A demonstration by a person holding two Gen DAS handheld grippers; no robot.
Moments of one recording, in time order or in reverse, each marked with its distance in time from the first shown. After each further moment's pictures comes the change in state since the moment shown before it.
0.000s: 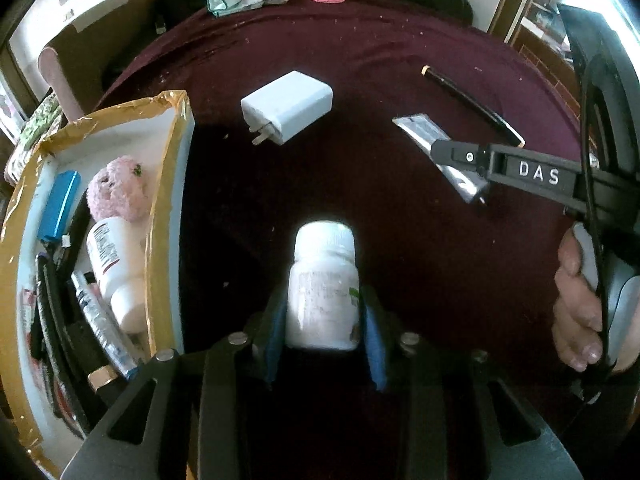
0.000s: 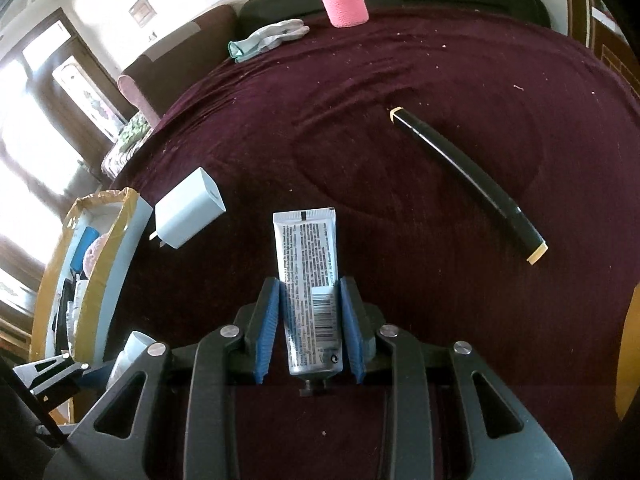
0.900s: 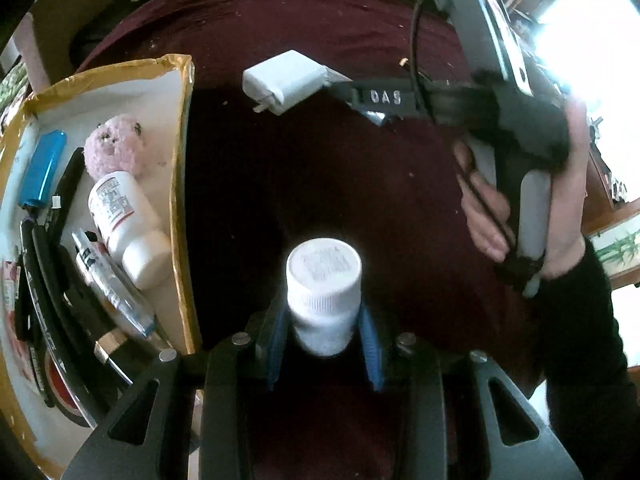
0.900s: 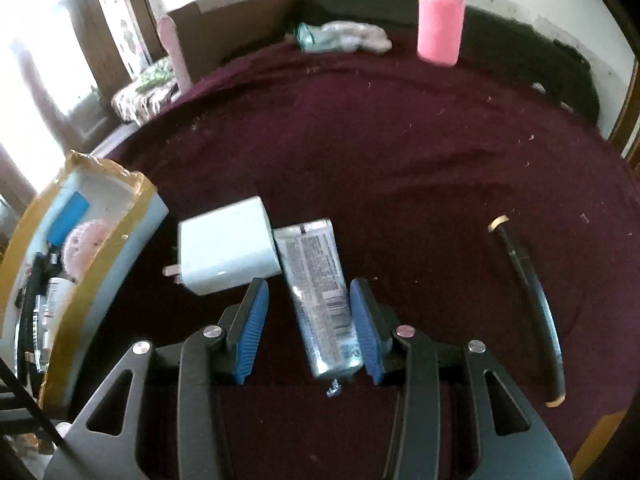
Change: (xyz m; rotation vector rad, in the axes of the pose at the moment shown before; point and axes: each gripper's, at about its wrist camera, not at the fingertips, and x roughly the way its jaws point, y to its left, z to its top) left arm -0.040 0.046 -0.031 -0.030 0.085 -0.206; right arm 0.051 0.063 0.044 -0.302 0.031 -0.095
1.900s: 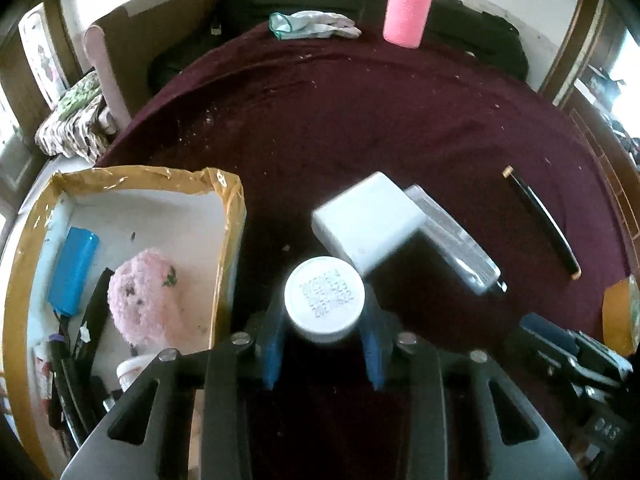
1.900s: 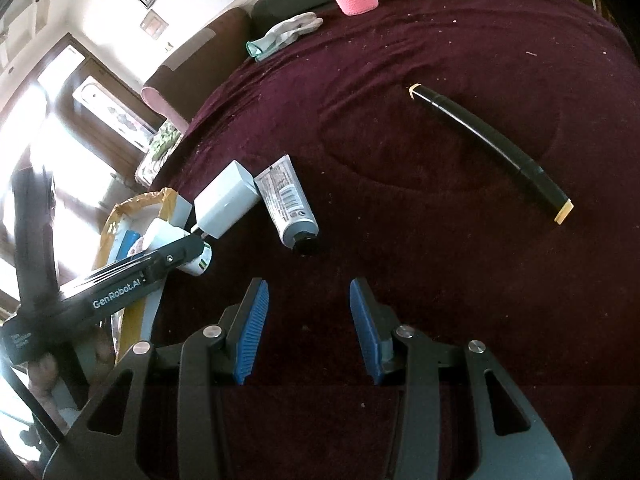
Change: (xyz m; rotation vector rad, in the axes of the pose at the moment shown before) left arm 0.027 0.014 0.080 -0.149 -0.200 0.264; right arm -0.049 -0.058 -0.073 0.371 -0.025 0.264
